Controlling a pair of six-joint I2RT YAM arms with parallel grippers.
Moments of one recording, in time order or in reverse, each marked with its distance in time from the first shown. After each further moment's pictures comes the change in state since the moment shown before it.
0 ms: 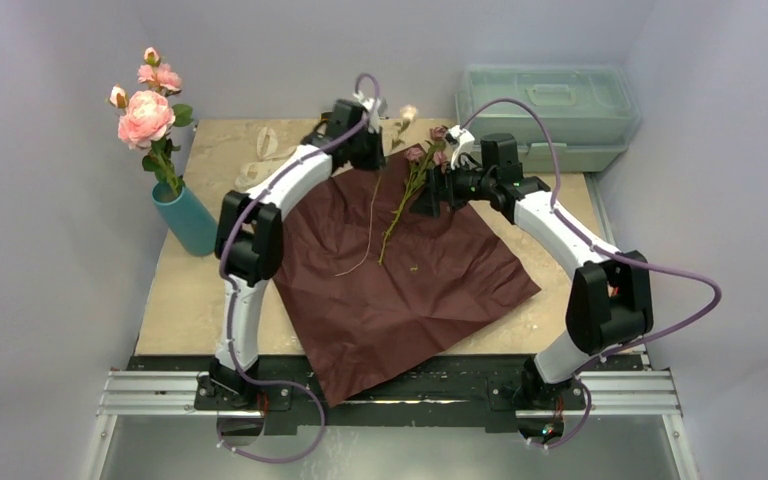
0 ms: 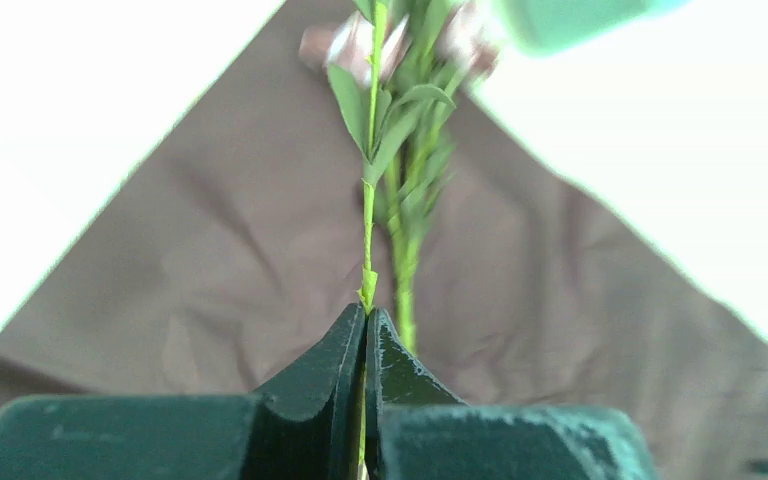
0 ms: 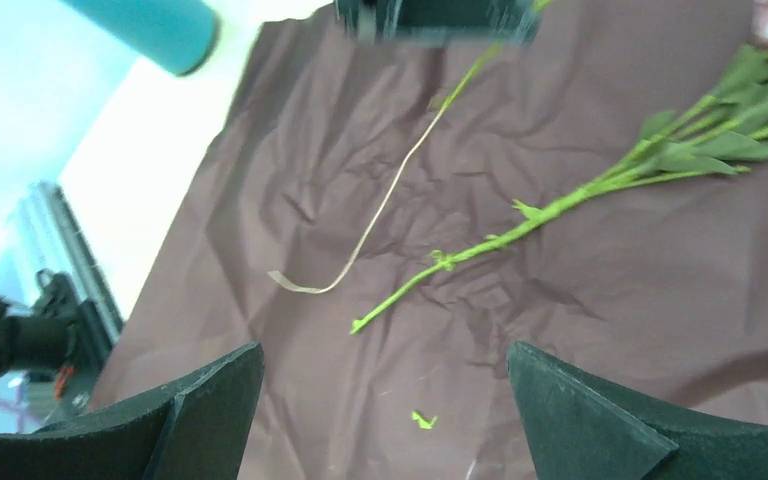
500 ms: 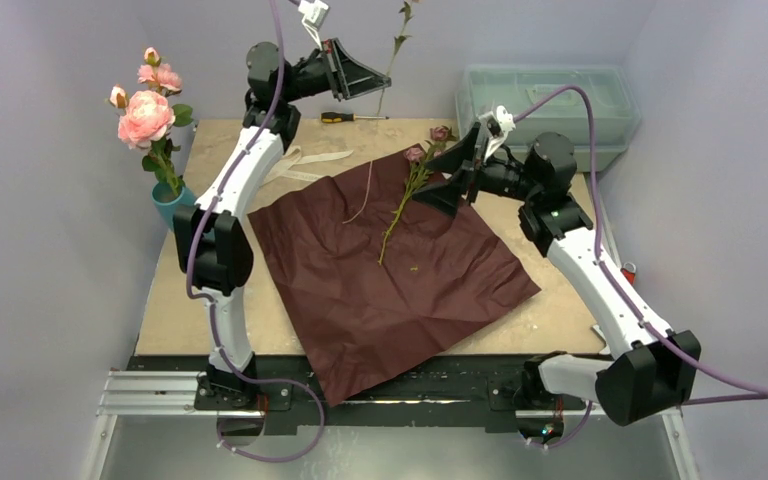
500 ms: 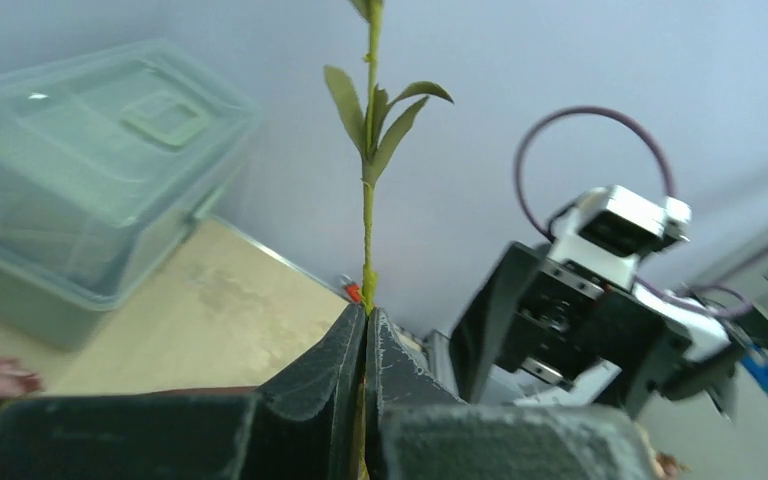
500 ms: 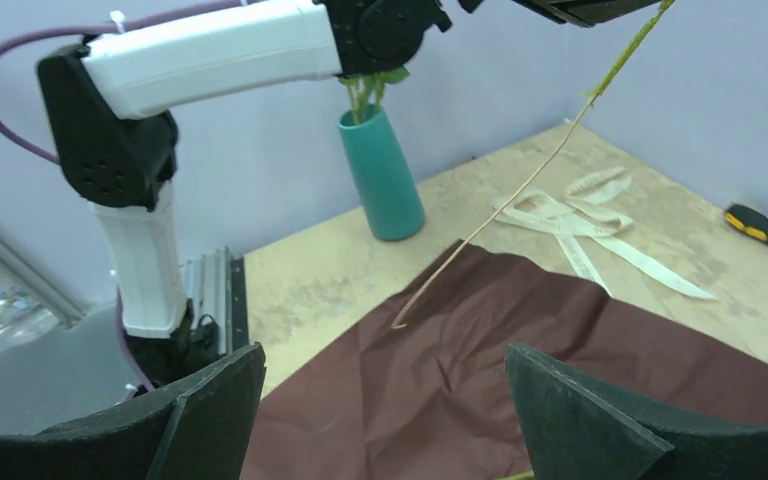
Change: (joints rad) left arm 0.215 -0.194 0.078 0.839 0.866 -0.748; right arm 0.001 -0.352 -0.084 0.389 -0.309 0.160
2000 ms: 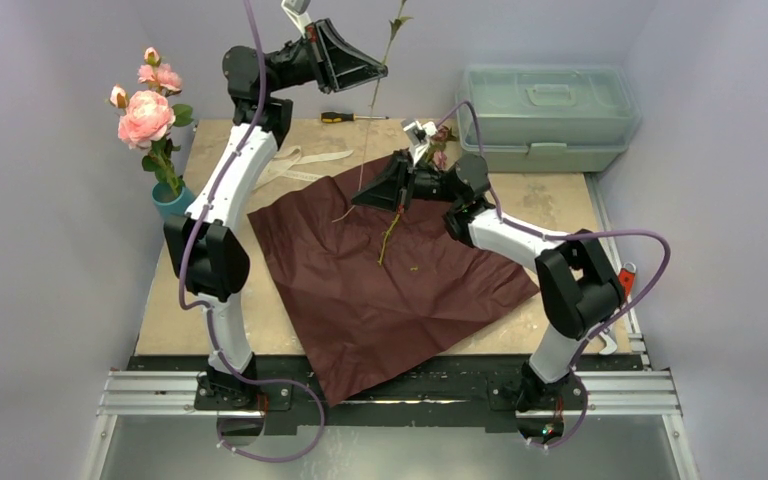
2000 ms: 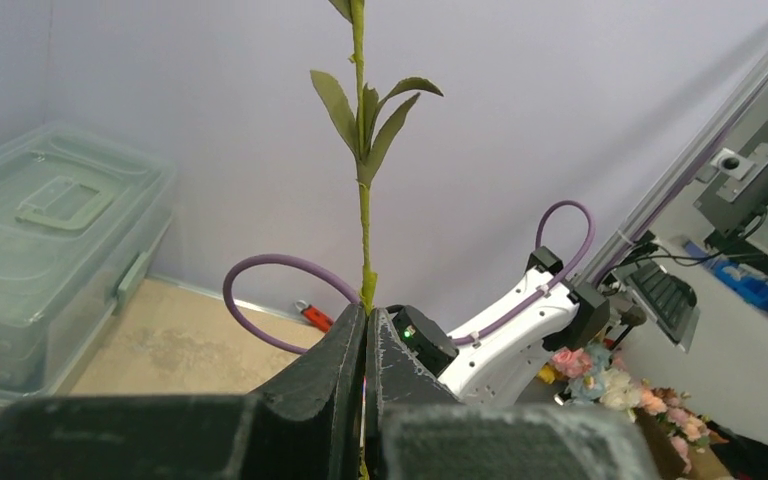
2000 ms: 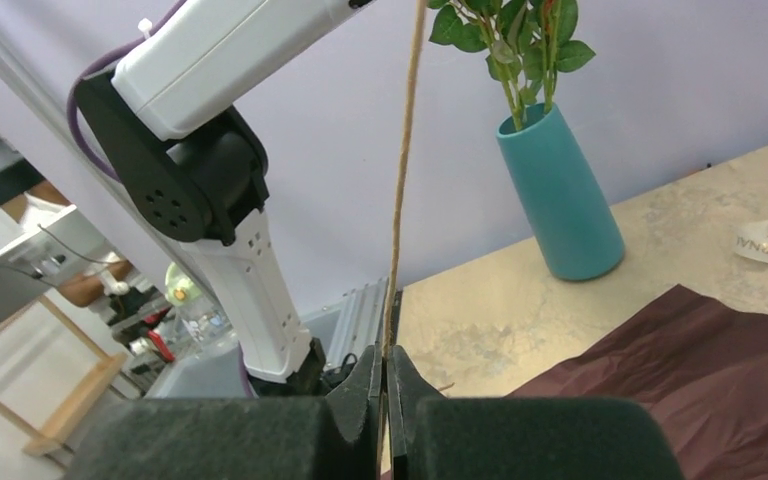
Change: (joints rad) left arm -0.022 -0.061 0.048 0.363 0.117 -0.277; right arm 0.250 0.473 -0.026 0.883 -0.072 0.562
